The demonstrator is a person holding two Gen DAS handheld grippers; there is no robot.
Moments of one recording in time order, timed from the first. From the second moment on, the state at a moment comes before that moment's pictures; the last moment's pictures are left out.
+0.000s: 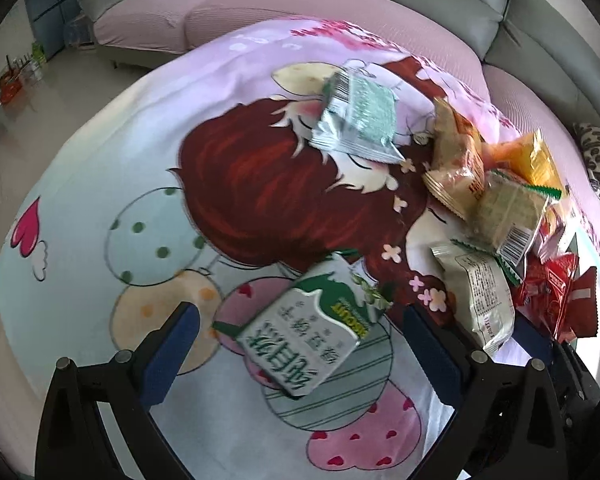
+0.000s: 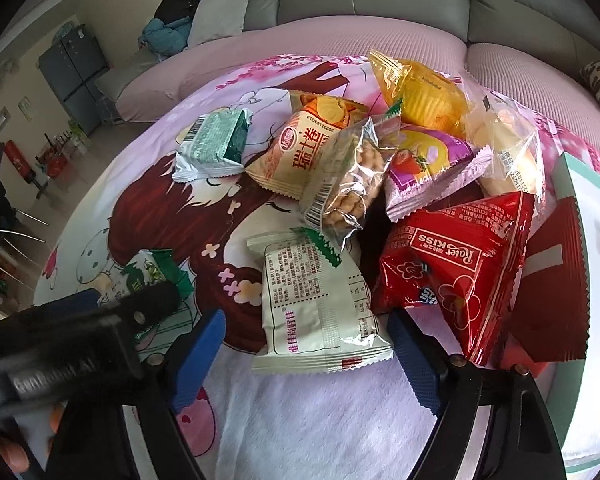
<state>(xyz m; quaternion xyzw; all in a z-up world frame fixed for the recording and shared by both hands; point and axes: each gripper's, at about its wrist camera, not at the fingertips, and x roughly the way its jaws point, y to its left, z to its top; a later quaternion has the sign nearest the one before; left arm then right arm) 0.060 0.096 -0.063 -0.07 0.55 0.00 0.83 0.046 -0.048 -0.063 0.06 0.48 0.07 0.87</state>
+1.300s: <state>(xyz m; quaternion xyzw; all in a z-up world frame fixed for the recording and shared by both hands) 0.061 0.085 -0.022 -0.09 0.49 -0.05 0.86 0.017 -0.071 -0.018 0.08 0.44 0.05 0.89</state>
